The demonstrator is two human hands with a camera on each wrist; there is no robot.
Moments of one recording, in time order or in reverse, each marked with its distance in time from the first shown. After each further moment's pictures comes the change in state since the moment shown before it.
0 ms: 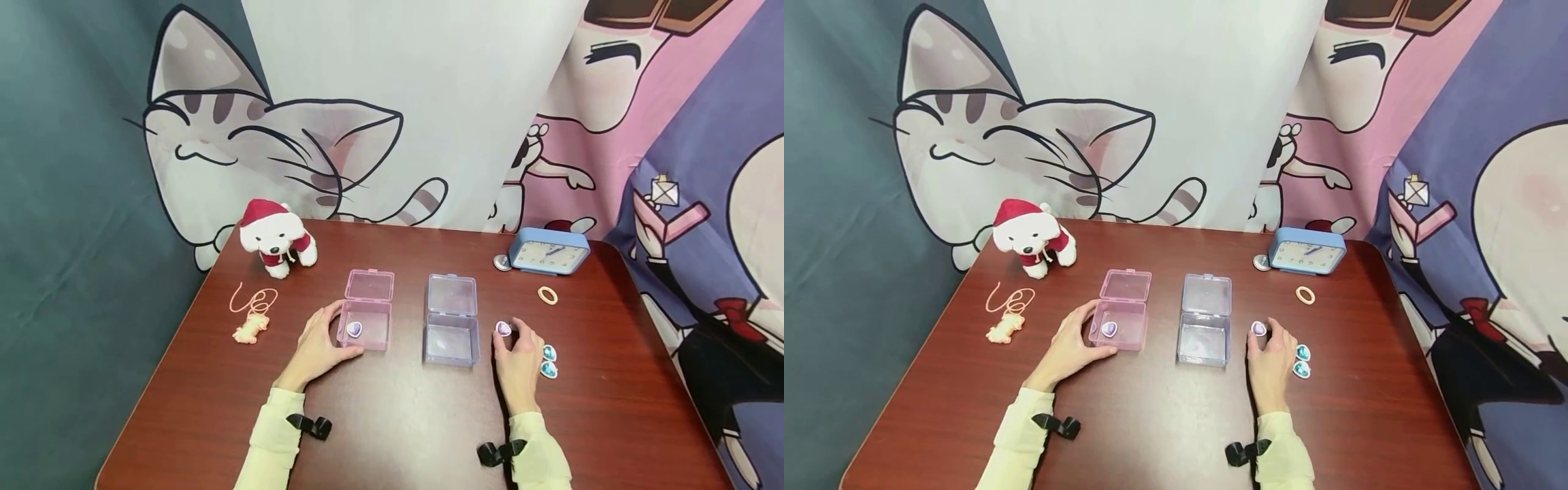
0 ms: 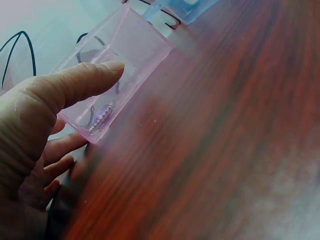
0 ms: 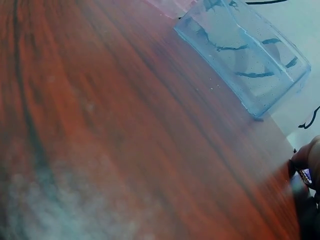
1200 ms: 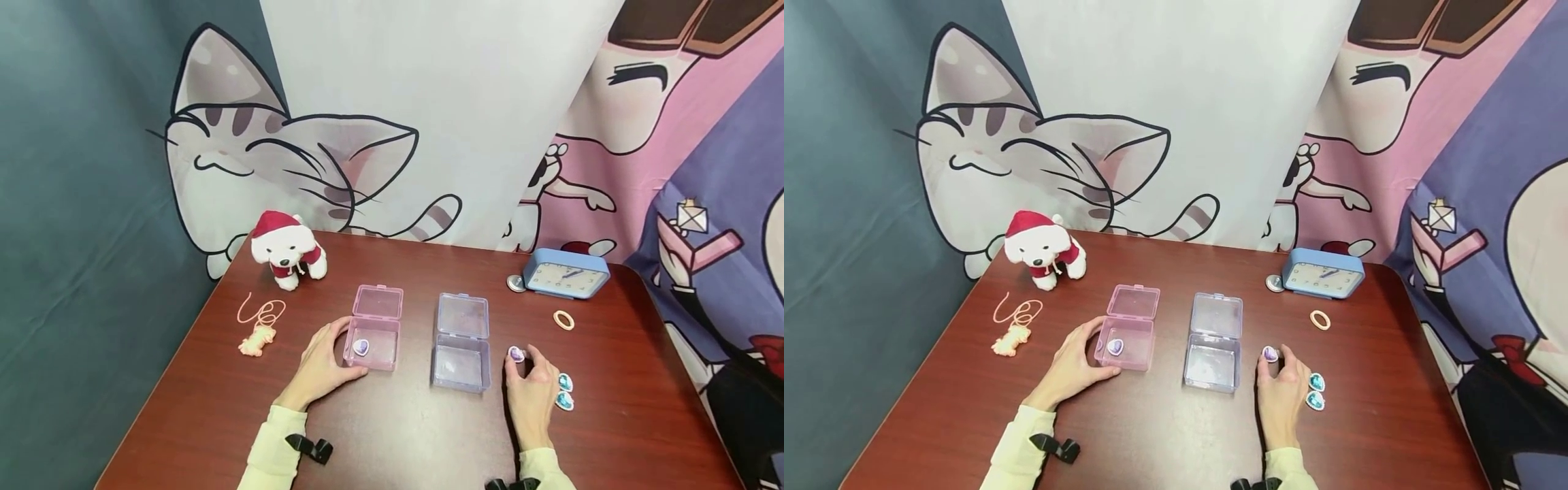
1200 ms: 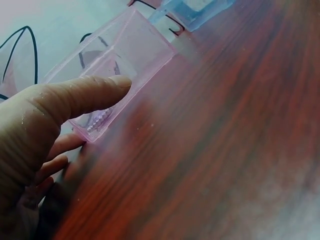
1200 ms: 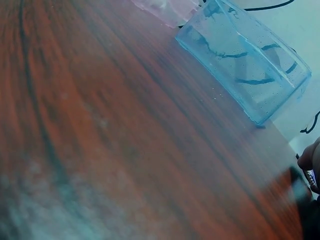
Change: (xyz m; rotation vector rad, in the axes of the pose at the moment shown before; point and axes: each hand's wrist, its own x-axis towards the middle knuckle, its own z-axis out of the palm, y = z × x) left_hand -0.006 -0.008 0.004 0.044 0.033 0.051; right_hand -0.006 -0.002 0.000 -0.011 0.059 0.007
